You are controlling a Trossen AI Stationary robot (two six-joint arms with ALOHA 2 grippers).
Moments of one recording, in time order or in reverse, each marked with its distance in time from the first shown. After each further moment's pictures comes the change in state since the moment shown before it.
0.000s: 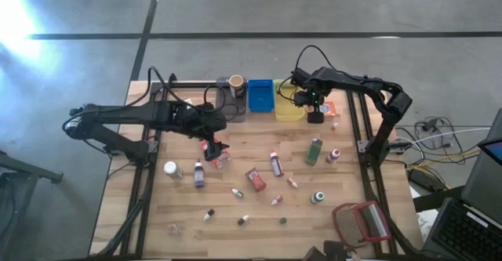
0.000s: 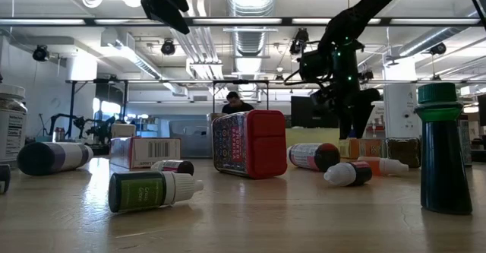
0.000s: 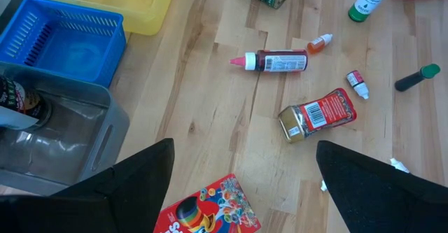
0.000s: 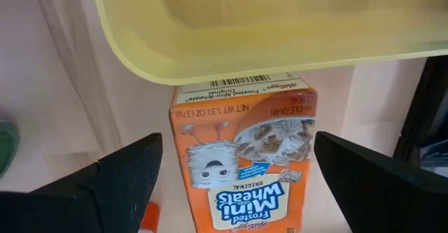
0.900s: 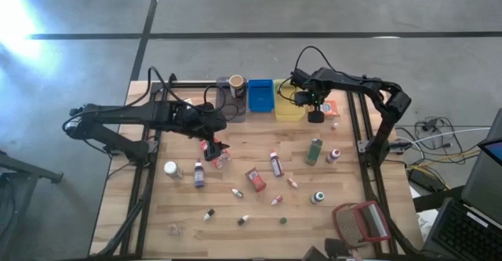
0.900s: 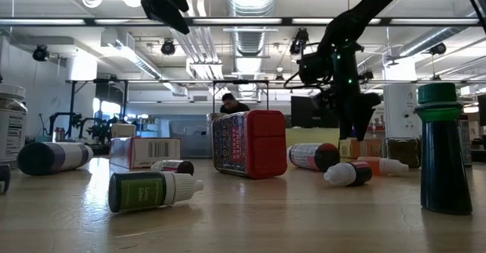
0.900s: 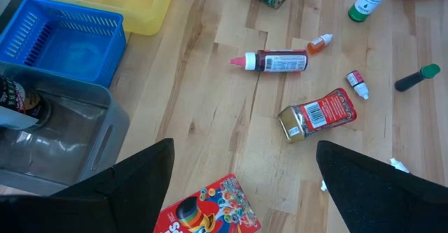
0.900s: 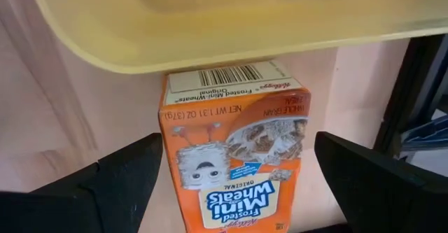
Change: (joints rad) left arm 0.000 0.000 0.000 0.000 0.000 0.000; right arm 0.003 0.010 -0.008 0.016 0.076 0.008
